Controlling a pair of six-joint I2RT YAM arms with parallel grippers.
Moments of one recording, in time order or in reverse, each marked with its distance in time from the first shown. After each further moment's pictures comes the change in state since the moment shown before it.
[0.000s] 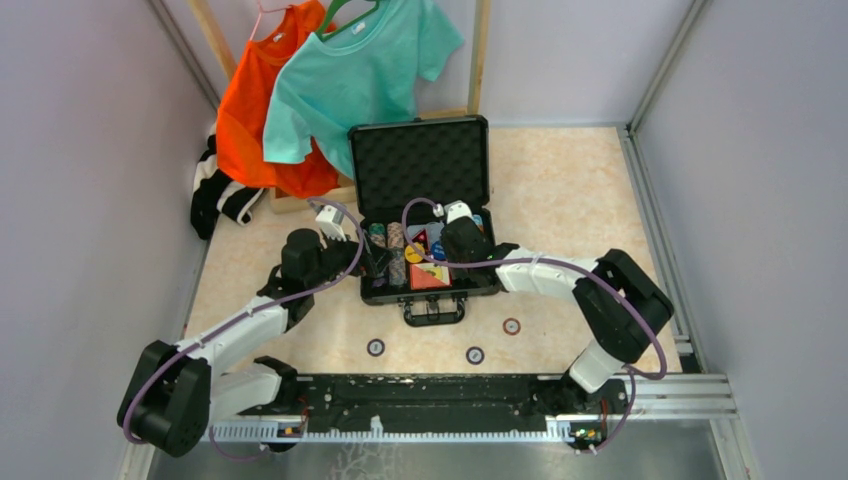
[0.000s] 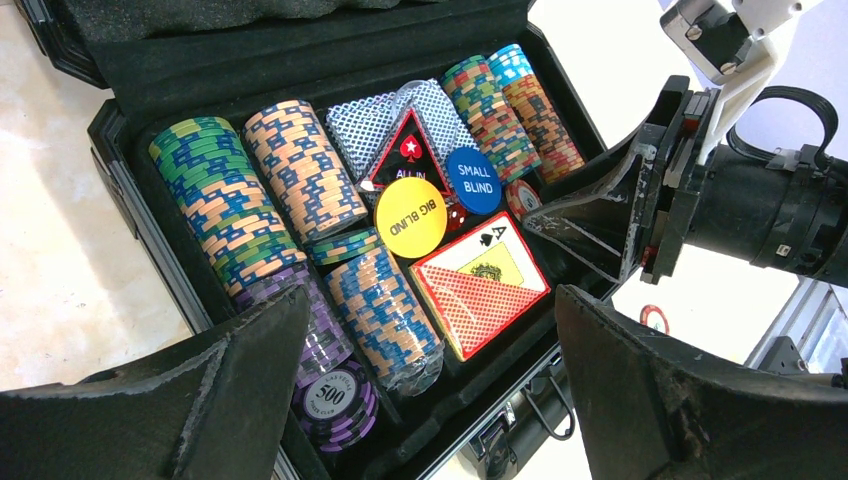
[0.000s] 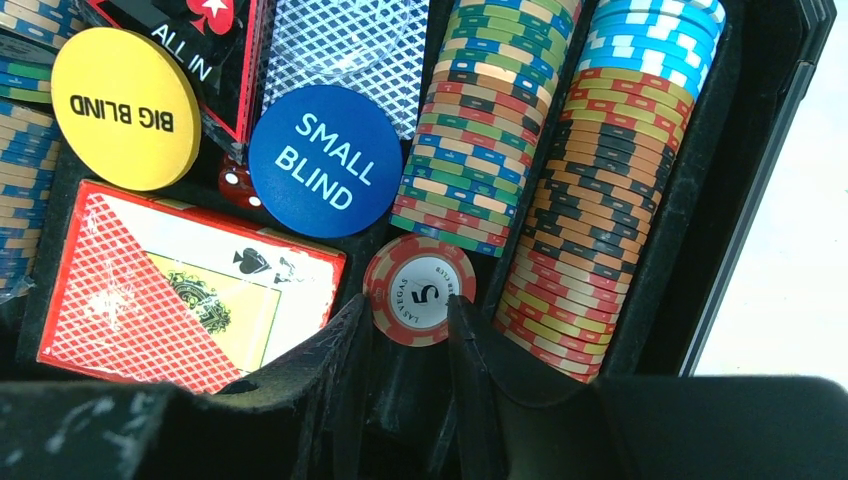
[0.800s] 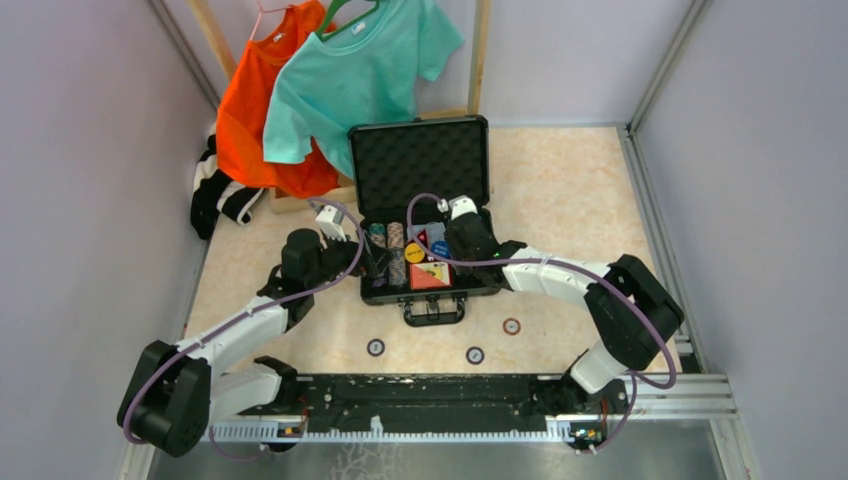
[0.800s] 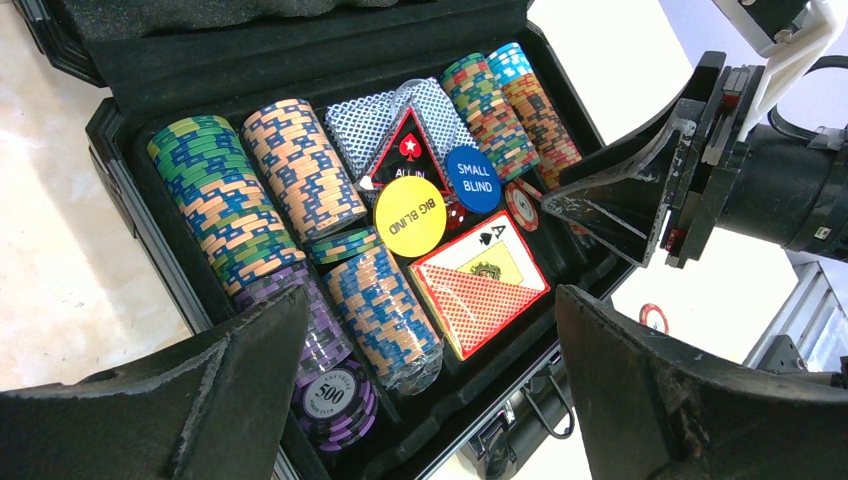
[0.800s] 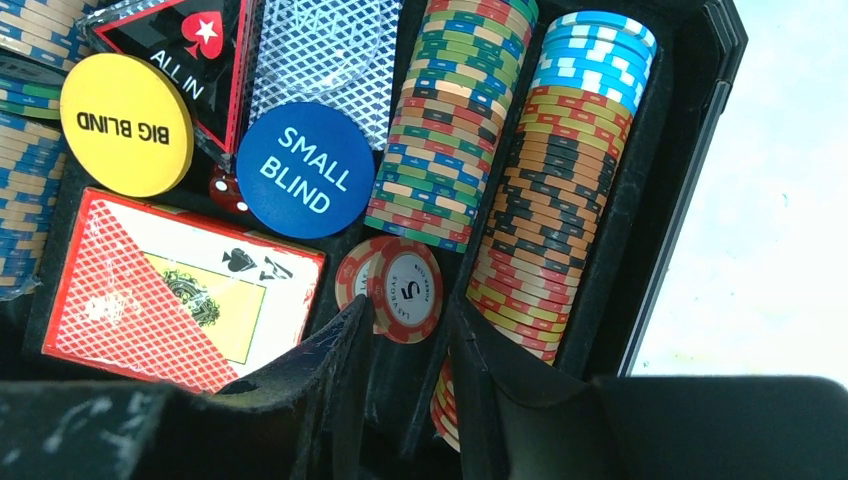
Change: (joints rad) left arm 0.000 0.000 0.000 -0.002 0.002 0.000; right arm -0.019 -0.053 0.001 -0.022 0.005 -0.017
